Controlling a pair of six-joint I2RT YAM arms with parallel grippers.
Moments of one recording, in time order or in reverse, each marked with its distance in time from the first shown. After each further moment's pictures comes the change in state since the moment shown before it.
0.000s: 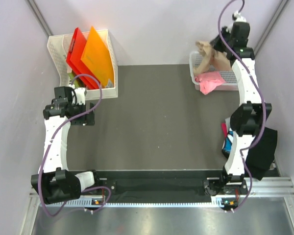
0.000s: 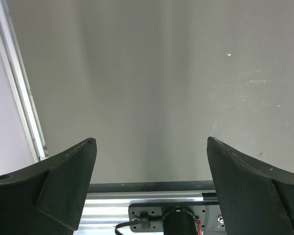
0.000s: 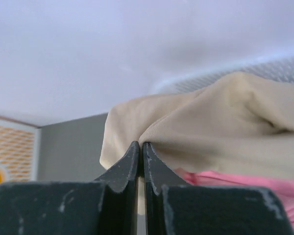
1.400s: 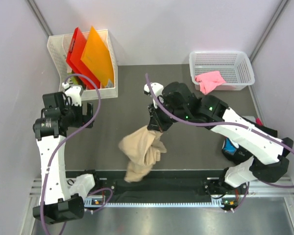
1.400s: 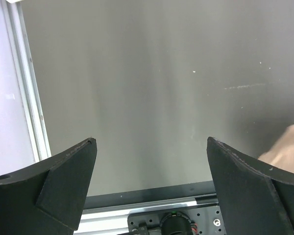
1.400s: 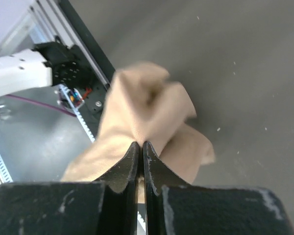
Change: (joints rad) left arm 0.005 -0.218 0.066 -0.053 0.122 0.034; right arm 1.075 -0.727 -0.529 -0.474 0.011 -0.104
